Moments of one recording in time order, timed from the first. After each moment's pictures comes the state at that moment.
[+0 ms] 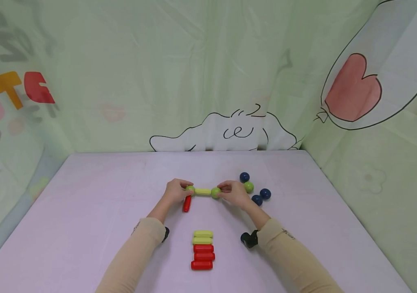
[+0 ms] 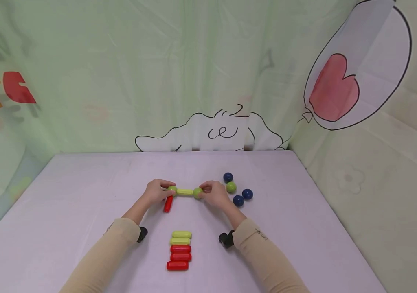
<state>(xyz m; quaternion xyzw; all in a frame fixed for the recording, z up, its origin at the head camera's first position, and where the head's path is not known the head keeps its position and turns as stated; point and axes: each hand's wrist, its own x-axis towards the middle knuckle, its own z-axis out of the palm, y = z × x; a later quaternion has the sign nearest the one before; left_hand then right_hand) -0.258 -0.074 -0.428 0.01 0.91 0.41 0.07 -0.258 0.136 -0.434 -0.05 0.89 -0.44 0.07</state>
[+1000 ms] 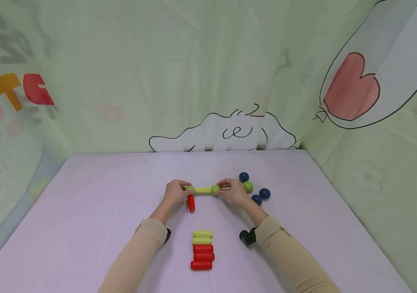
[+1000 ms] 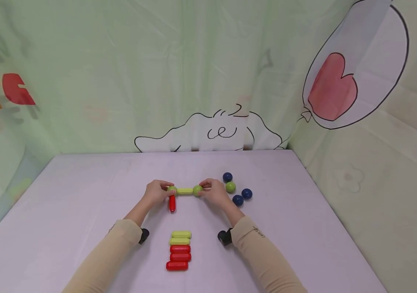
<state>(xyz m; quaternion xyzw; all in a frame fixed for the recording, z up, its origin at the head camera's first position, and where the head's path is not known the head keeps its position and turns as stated) -0.253 -0.068 -0.428 -0.03 0.91 0.41 0.05 -0.264 0.136 -0.434 -0.05 0.89 -0.46 0.07</state>
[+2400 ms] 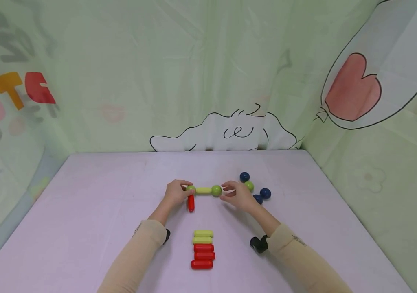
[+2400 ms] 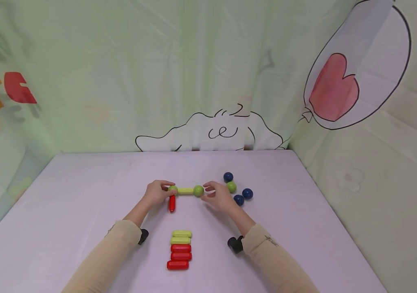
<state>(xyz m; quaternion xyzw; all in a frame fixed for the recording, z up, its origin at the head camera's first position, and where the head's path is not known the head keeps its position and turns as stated) -0.252 -0.071 -0.431 -0.02 0.91 0.42 0.06 -0.243 0.149 -0.427 -0.10 0.91 -0.41 0.06</state>
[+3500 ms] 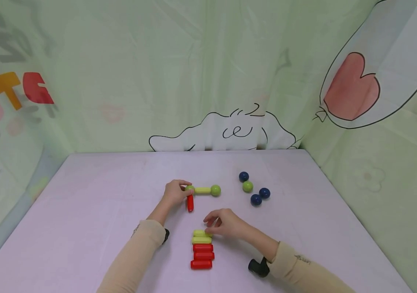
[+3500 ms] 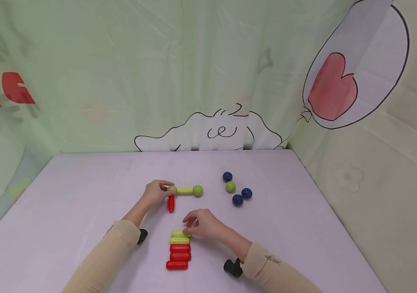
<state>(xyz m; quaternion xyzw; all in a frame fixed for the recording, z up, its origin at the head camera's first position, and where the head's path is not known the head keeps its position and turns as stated) -0.254 -0.071 -0.432 -0.02 0.91 0.42 0.06 -0.182 0.124 -0.427 -0.26 0.88 -0.36 0.18</state>
